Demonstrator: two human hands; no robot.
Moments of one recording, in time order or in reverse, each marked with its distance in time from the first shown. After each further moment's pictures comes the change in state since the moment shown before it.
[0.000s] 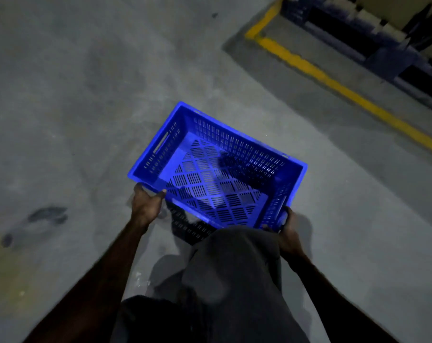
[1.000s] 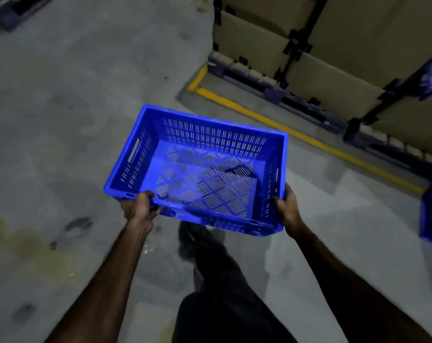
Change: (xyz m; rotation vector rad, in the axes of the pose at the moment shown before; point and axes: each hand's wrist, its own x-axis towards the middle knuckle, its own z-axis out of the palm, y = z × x) left_hand -0.436 0.182 -0.175 -0.667 0.040 -0.108; right_hand -0.409 -0.153 -0.284 0.249 0.300 -0.179
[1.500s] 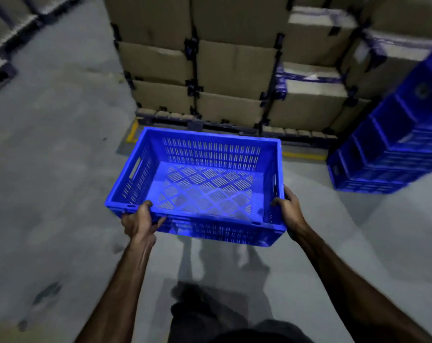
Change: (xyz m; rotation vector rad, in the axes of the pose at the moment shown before) left_hand -0.327 -0.018 -0.002 0.058 -0.265 0.124; right_hand -0.251 0.015 -0.280 0.461 0.294 0.067
